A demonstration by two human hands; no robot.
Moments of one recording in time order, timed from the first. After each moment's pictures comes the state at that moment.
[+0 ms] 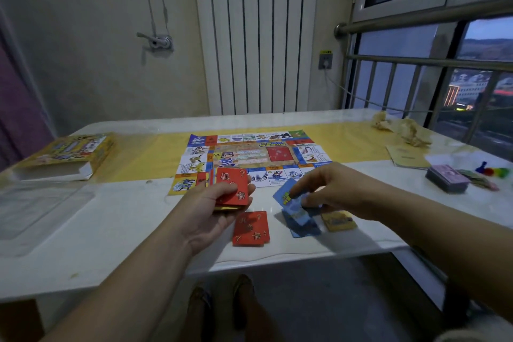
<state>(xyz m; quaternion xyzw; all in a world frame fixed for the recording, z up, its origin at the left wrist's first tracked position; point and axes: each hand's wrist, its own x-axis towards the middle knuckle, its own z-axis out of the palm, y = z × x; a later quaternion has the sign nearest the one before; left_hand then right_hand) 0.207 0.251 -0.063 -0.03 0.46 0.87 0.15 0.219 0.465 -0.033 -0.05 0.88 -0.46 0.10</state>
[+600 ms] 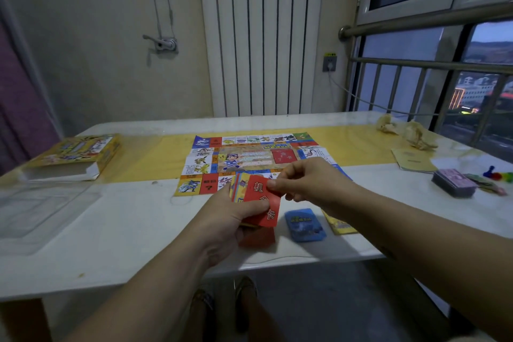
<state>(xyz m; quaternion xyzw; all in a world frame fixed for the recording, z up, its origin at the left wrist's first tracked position) 0.221 0.268 -0.066 0.04 0.59 0.79 0.12 0.209 0.427 -0.032 -0.06 0.85 -0.52 0.03</state>
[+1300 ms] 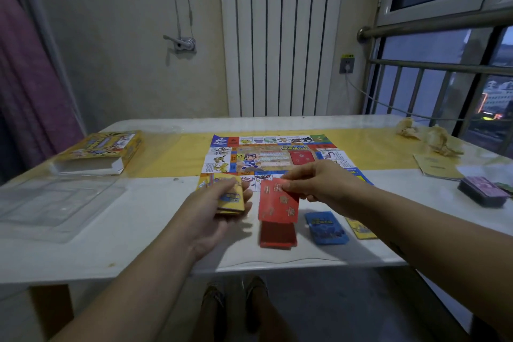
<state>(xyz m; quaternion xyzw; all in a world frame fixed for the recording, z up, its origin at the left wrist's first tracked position) 0.212 0.223 -0.061 -0.06 0.49 0.87 0.09 0.195 0.415 -0.035 -0.06 0.86 -0.51 0.06</state>
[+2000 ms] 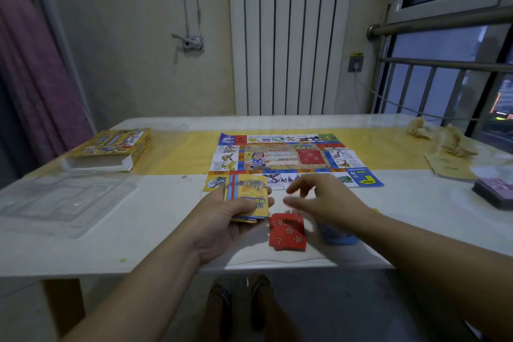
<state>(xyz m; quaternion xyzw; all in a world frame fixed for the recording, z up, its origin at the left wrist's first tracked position) 0.224 0.218 -0.065 0.02 0.55 0.83 0.12 0.200 0.403 -0.059 -0.11 0.95 -0.30 -0.05</state>
